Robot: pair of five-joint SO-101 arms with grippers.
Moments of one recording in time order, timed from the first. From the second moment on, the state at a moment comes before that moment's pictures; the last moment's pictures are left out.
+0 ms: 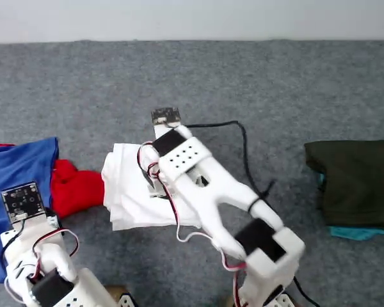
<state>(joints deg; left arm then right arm) -45.8 -103.5 87.1 68.4 -13.1 -42.6 14.5 0.5 83.2 -32.0</state>
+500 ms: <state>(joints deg) -45.8 -103.5 87.1 68.4 -13.1 -42.8 35.4 -9.8 83.3 -38.5</state>
